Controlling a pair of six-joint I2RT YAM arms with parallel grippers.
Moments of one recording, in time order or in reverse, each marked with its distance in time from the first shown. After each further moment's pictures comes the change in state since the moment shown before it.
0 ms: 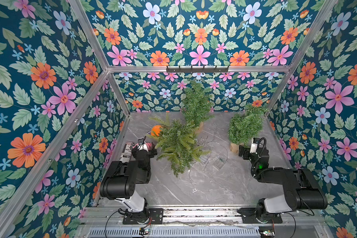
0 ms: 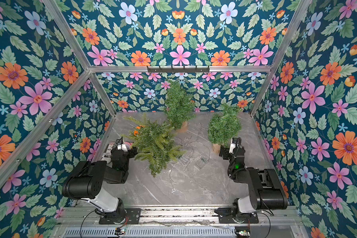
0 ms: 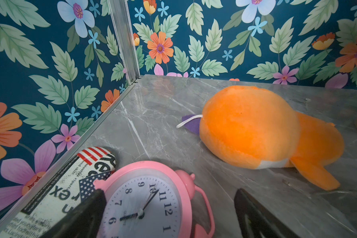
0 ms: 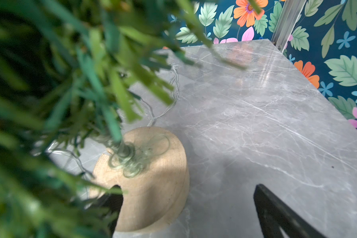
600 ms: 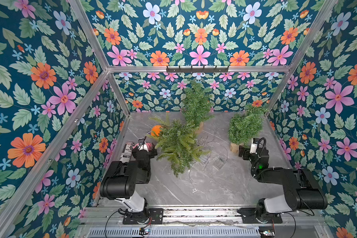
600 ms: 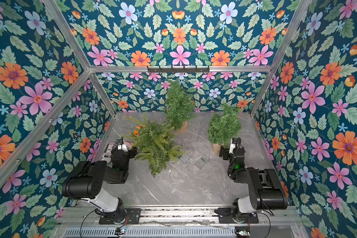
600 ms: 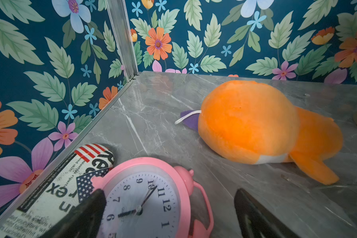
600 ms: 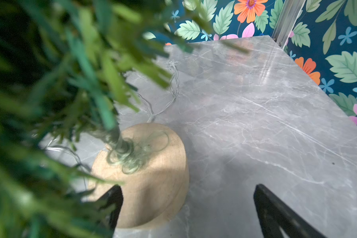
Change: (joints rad) left arm 0.000 0.000 -0.001 -0.010 0.007 0.000; right arm 0.000 0.000 -0.001 -0.006 0.000 0.000
